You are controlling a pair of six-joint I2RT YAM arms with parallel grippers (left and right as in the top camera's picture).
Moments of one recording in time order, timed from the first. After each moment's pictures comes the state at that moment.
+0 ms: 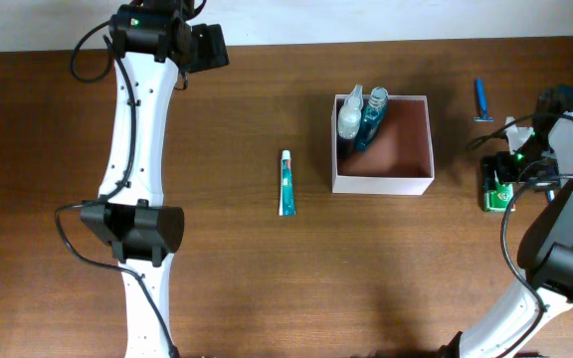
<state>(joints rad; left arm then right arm) -0.17 2.37 2.75 -1.39 -0.14 -0.33 -0.43 2.09 1.64 -1.13 0.09 -0.38</state>
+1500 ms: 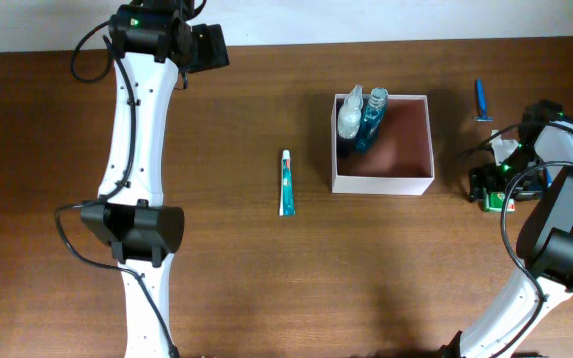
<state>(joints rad) -0.17 2.37 2.75 -1.39 -0.14 -0.33 -0.43 2.16 1.55 -1.02 0.05 -0.41</state>
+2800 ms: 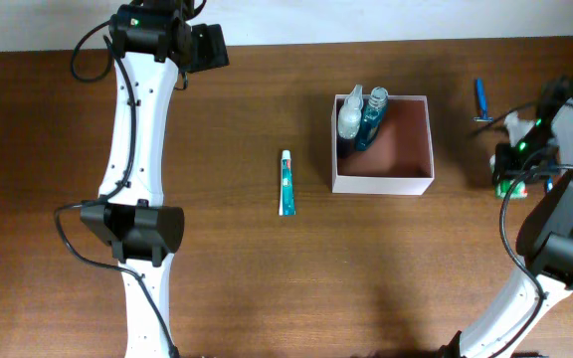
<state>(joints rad) -0.17 2.37 2.75 -1.39 -0.14 -0.33 -0.43 2.17 1.85 -1.31 0.02 -0.35</state>
